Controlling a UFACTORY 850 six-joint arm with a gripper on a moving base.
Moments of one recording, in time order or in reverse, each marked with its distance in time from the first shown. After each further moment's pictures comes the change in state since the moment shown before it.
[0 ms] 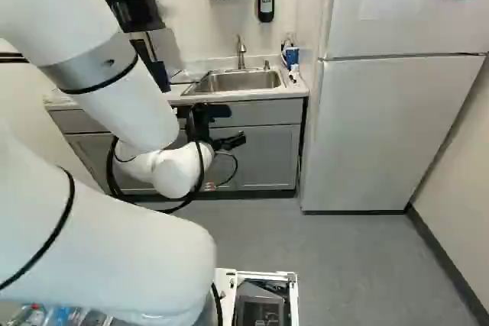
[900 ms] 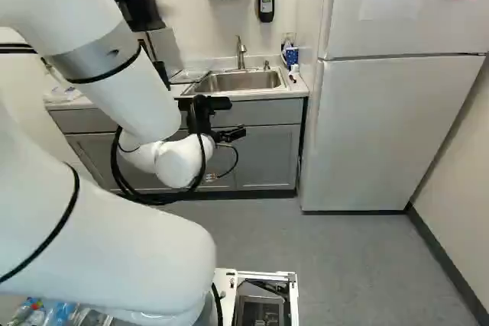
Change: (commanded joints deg) arm 0.0 -1.5 -3.9 0.0 0.0 0.0
